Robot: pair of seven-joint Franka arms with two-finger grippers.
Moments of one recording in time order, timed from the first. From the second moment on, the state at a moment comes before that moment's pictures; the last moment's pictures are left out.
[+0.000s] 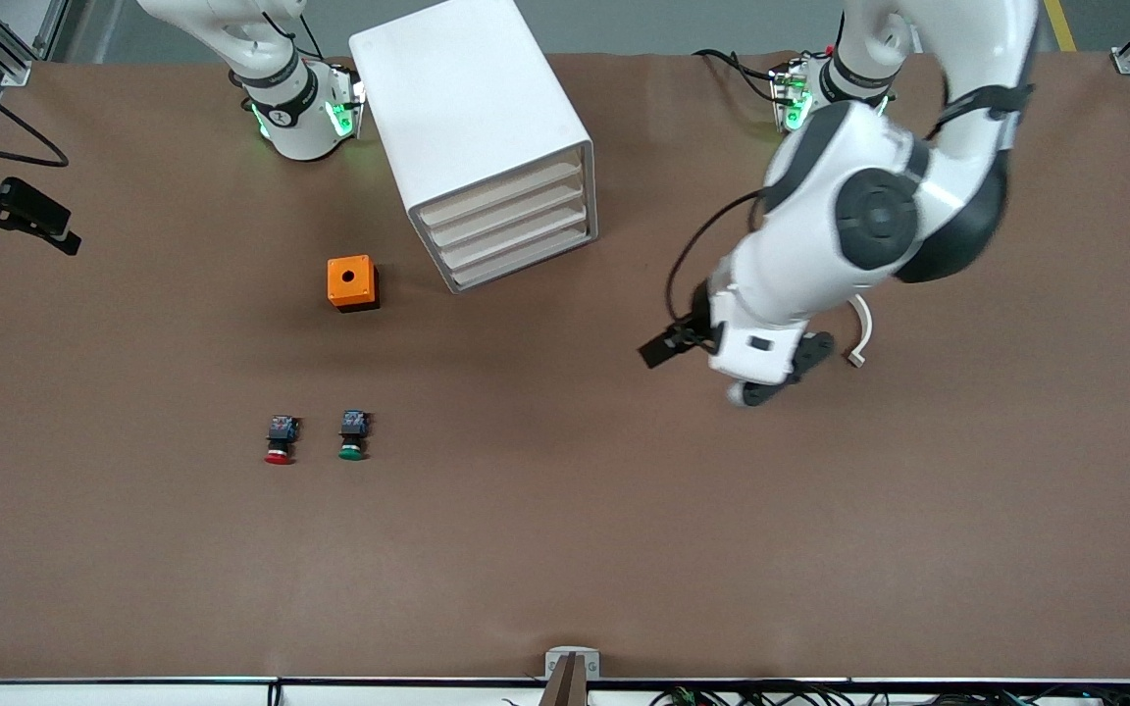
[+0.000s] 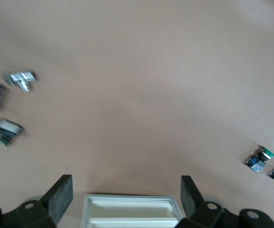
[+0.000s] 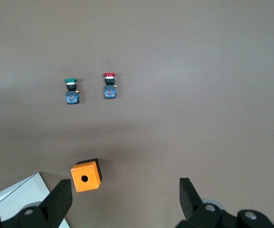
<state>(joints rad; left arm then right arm) -0.42 0.42 -0.06 -1.32 -0.26 1.74 -0.96 -0.01 -0.13 -0.07 -1.72 0.01 1.62 0.00</state>
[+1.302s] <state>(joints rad) -0.06 0.13 0.01 -1.43 -0.13 1.48 -0.27 -0.01 -0.13 -0.07 -1.72 0.01 1.61 0.00</state>
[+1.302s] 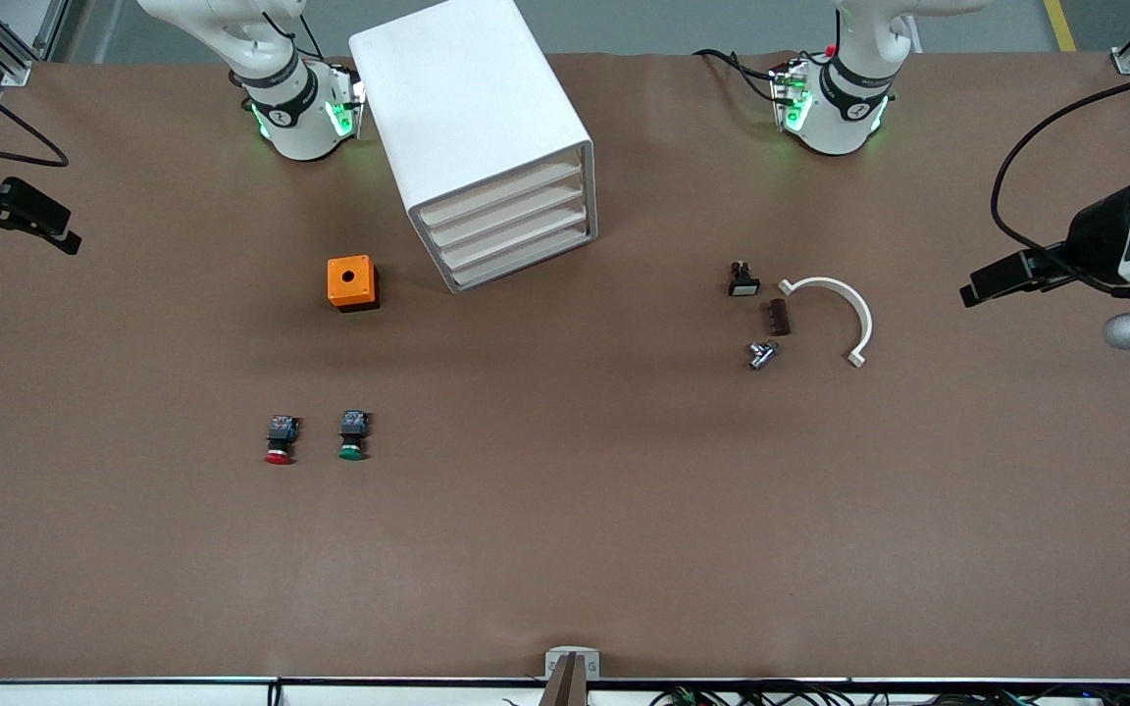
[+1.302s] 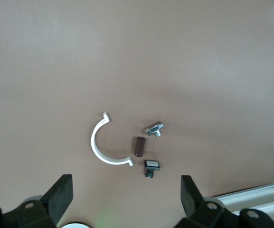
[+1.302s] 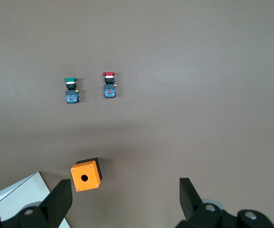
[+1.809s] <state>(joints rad) -0.06 0.05 0.02 -1.55 -0.08 1.52 -0.25 -0.01 -0.13 -0.07 -1.72 0.01 1.61 0.00</state>
